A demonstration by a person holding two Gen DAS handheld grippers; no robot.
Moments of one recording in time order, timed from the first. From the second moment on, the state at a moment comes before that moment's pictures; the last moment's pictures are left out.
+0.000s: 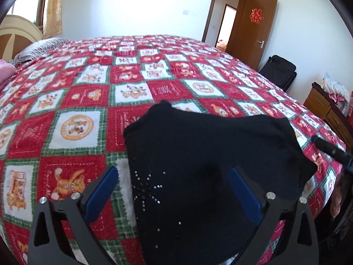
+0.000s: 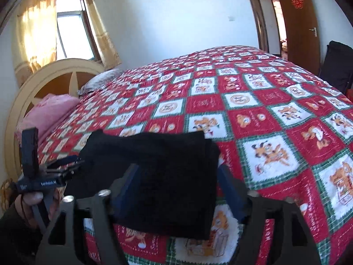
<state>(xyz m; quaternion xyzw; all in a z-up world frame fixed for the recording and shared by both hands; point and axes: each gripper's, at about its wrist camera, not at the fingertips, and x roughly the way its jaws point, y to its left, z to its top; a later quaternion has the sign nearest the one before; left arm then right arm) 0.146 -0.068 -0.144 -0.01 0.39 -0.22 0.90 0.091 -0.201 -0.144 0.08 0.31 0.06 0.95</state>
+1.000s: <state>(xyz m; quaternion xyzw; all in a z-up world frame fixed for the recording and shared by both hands) 0.162 -0.054 -0.157 -0.07 0.40 -0.26 0.88 0.142 -0.233 -0.199 0.24 0.39 0.12 0.88</state>
